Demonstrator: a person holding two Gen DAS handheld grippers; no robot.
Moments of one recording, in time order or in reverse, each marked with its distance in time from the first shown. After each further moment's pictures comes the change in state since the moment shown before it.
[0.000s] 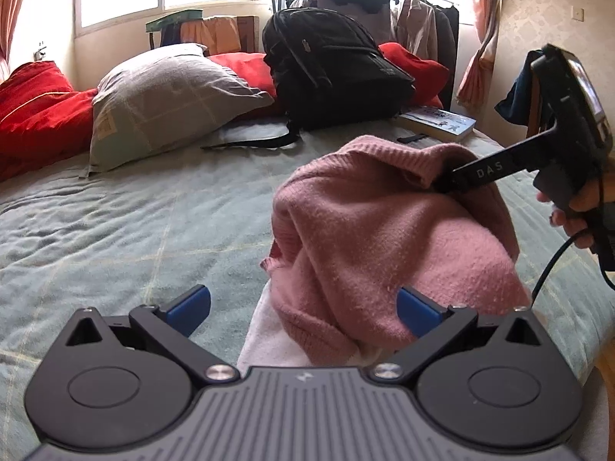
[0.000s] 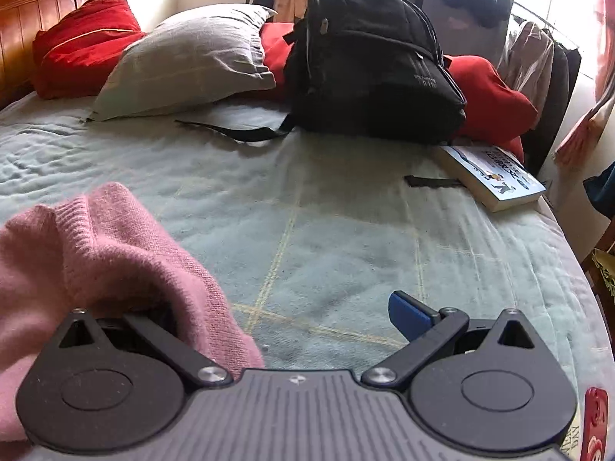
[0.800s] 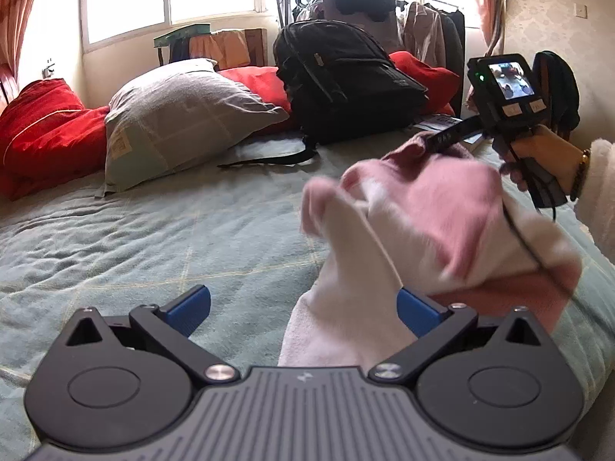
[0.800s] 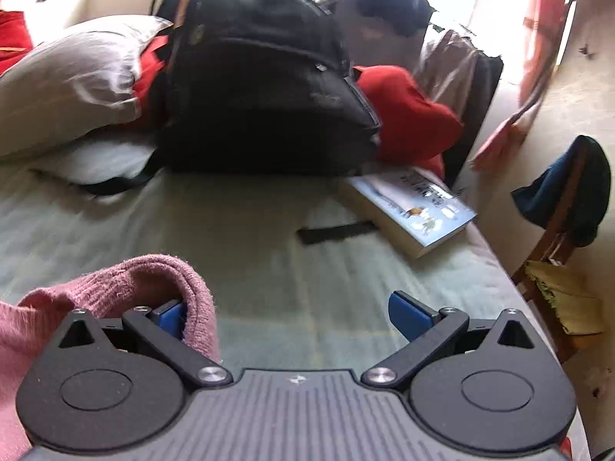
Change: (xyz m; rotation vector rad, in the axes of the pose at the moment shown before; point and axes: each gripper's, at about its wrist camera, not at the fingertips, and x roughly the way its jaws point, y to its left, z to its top) left arm 0.000 0.010 0.011 0.032 -0.030 0.054; right arm 0.098 -0.067 0.069 0.084 -0.048 -0.294
